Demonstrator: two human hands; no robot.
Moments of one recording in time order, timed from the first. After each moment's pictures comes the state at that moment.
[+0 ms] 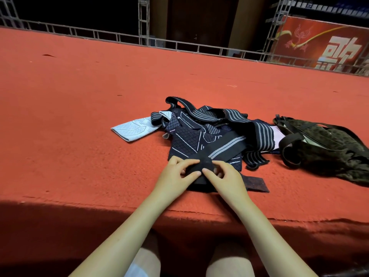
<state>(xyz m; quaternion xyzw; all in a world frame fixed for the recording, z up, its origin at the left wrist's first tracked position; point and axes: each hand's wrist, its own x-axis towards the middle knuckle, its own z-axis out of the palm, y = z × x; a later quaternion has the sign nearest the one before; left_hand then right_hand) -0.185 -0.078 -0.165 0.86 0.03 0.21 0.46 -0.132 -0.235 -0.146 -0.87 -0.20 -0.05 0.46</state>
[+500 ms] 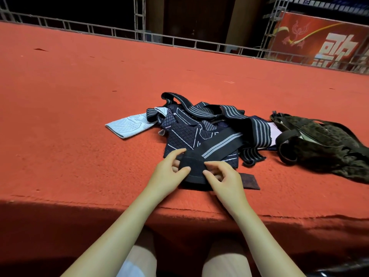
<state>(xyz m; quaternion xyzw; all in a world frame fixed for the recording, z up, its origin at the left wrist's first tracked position) -0.183 -0.075 -0.162 0.81 0.07 0.19 0.55 -0.140 -0.244 -0.158 -0.81 -0.25 -0.10 0.52</state>
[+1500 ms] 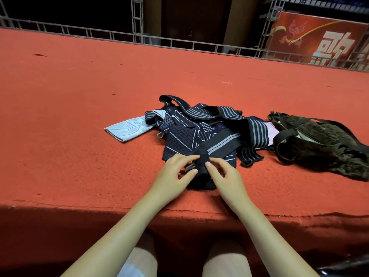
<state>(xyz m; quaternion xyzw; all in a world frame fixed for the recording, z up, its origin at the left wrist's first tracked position) -0.185 -0.082 -0.161 0.87 -0.06 0.23 0.43 -0.135 -0.247 -0.146 -0.81 -0.22 -0.05 0.54</state>
